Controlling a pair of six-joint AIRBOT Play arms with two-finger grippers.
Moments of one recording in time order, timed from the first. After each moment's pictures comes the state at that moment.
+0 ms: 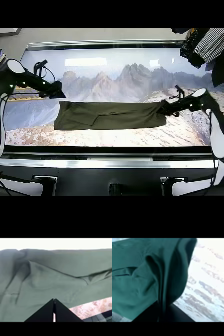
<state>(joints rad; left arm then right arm) 0.02 -1.67 1.68 1.10 -1.45 -1.55 -0.26 -1.66 1.27 -0.96 1.25 1.32</state>
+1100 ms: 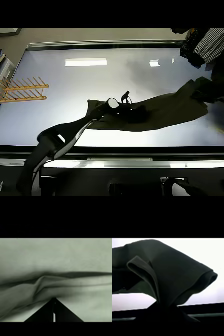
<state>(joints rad) -0.75 -2.17 1.86 0.44 -0.79 -1.73 -0.26 -1.22 1.62 -1.28 1.67 1.64</state>
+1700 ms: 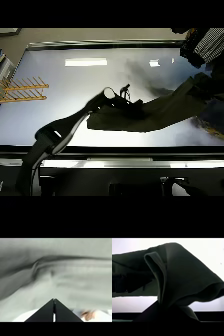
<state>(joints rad) -0.64 -2.14 2.02 0.62 -1.11 -1.76 -0.26 -1.22 1.62 -1.15 1.62 1.67</state>
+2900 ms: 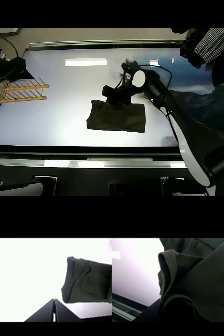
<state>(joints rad) 0.11 -1.46 2.02 1.22 -1.72 -1.67 0.50 -1.60 1.62 -1.08 1.14 2.02</state>
